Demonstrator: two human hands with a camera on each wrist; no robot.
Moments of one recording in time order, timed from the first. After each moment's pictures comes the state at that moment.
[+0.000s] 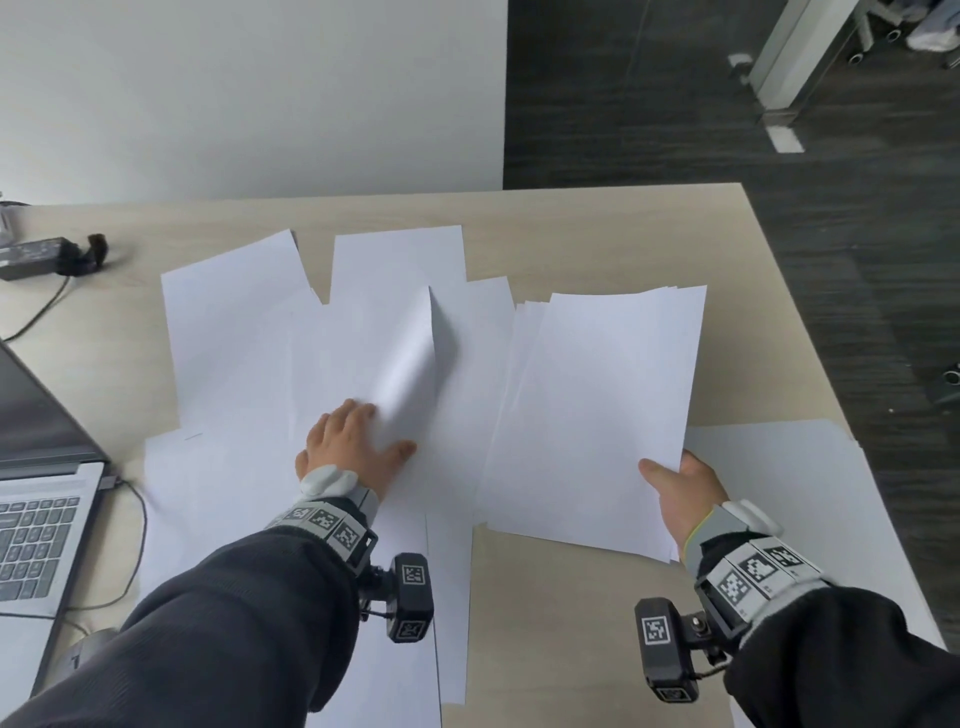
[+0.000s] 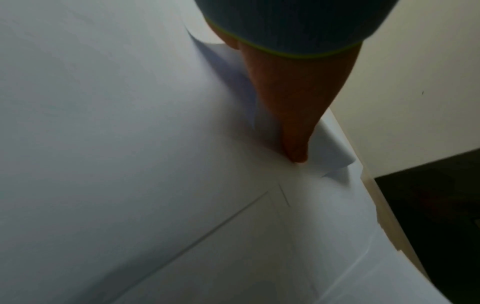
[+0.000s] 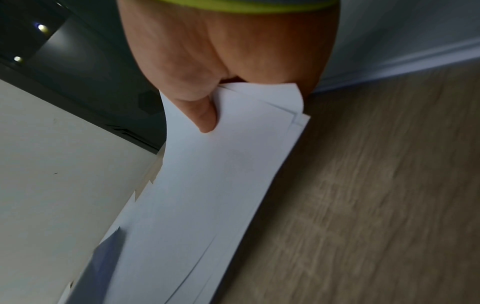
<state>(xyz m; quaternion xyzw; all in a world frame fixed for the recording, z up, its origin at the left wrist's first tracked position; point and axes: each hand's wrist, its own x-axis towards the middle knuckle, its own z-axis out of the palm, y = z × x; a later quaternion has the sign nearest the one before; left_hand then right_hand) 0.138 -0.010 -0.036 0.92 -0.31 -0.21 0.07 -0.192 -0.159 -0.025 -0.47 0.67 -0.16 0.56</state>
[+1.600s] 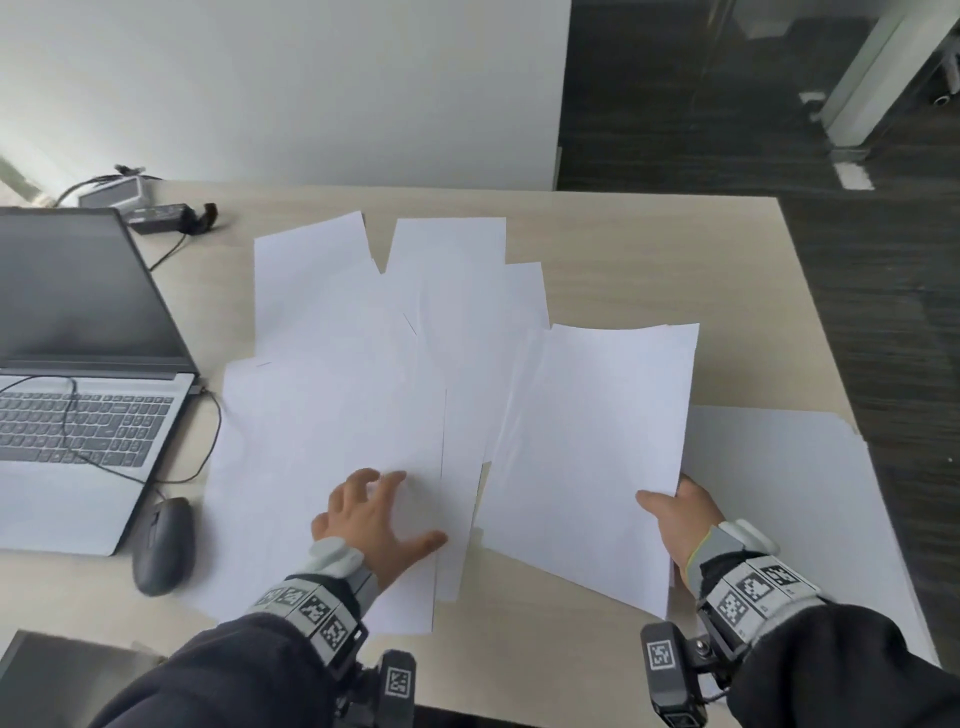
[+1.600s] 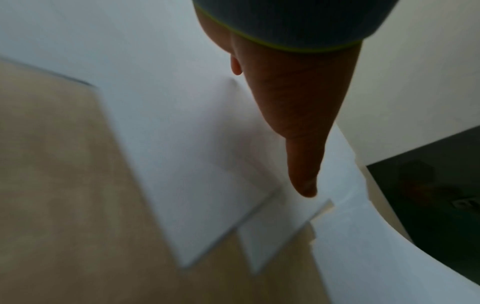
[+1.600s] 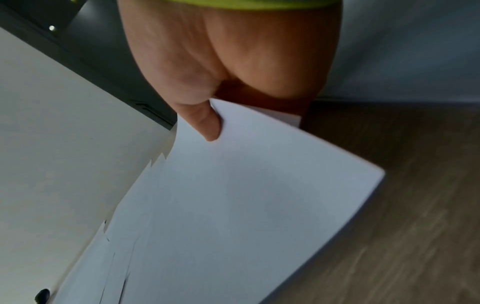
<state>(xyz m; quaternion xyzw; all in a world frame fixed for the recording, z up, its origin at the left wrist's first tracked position) 0.026 0.123 -0.015 0.91 -0.33 -0.24 -0.01 -0.240 -0.108 -0.034 -0.52 0.63 -0.09 0.57</state>
